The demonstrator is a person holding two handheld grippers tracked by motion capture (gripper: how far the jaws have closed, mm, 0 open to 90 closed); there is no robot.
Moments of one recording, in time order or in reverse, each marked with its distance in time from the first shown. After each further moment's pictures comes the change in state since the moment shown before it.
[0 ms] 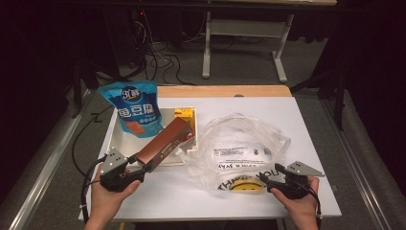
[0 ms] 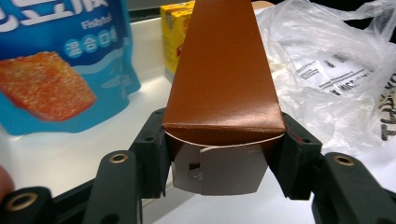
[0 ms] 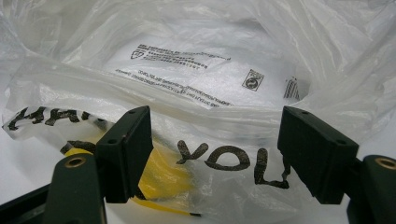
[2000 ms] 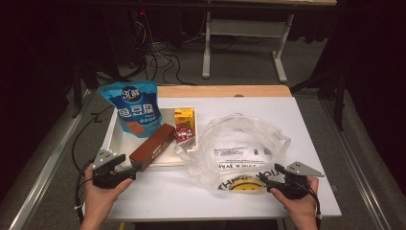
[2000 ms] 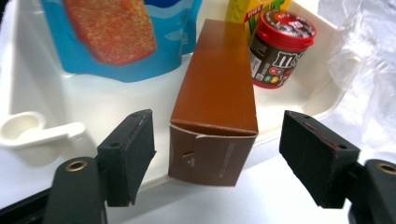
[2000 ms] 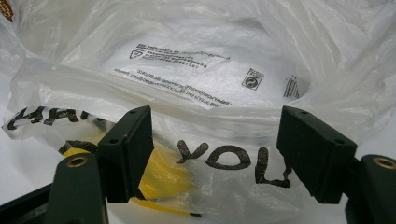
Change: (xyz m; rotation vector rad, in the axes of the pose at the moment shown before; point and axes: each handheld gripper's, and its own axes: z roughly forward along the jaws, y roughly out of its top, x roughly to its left) left arm 0.047 -0.005 0.004 -0.015 0.177 -0.114; right arm 0.000 -0.001 0.001 0.000 -0.004 0.003
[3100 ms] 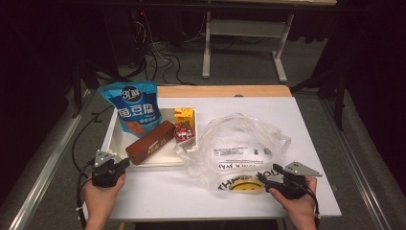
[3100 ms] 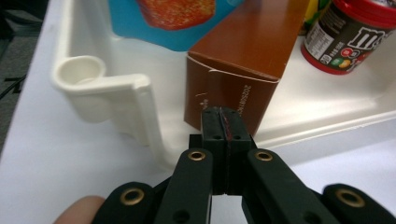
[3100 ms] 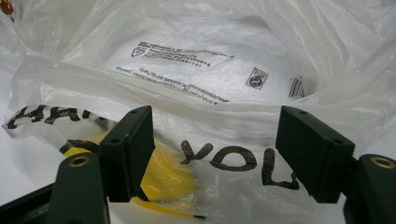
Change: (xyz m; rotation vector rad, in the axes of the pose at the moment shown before) left arm 0.028 -0.009 0.013 -0.025 0.177 -0.005; right arm 0.002 0.000 0.003 0.007 0.003 -0.006
